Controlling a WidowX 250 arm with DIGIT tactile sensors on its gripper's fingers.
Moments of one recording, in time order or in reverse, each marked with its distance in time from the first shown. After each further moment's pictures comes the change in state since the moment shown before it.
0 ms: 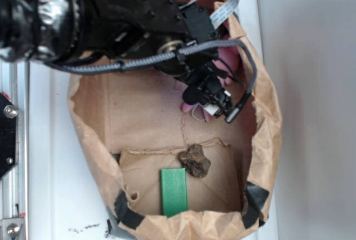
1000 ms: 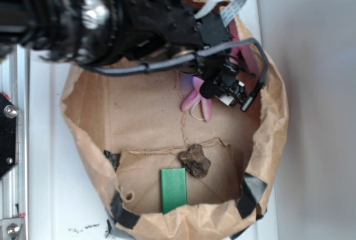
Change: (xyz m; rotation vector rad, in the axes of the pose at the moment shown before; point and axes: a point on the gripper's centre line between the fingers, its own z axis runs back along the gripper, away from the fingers) arm 0.014 0.001 -0.026 0.045 -0.082 0.023
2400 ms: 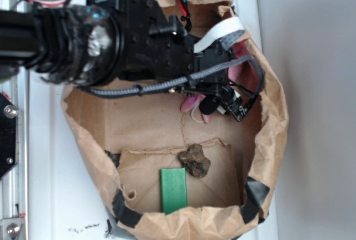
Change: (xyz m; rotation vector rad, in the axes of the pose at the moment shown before) arm -0.025 0.003 -0.007 0.029 -0.009 -0.108
